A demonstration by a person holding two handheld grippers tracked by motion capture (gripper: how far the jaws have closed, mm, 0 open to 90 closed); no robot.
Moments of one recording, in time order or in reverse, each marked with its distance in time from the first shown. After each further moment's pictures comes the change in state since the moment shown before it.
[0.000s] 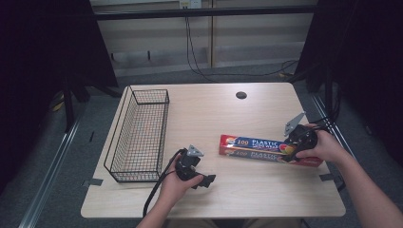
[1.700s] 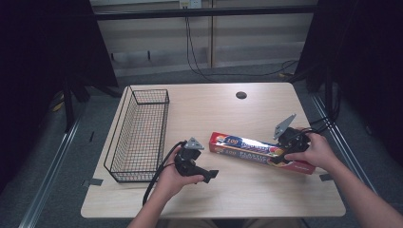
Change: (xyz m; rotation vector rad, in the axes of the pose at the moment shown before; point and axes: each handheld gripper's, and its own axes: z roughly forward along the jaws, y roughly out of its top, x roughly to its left) left arm -0.001 0.030 -0.026 -0.060 -0.088 0.046; right arm 0.037 0.034 -0.005 -0.040 0.024 -0.010
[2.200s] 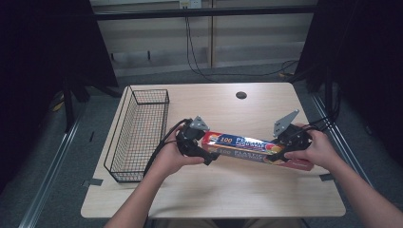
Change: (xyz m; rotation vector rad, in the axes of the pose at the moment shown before) left arm 0.005 0.065 -0.024 0.066 0.016 0.219; right arm 0.016 0.019 -0.025 -0.108 0.008 -0.081
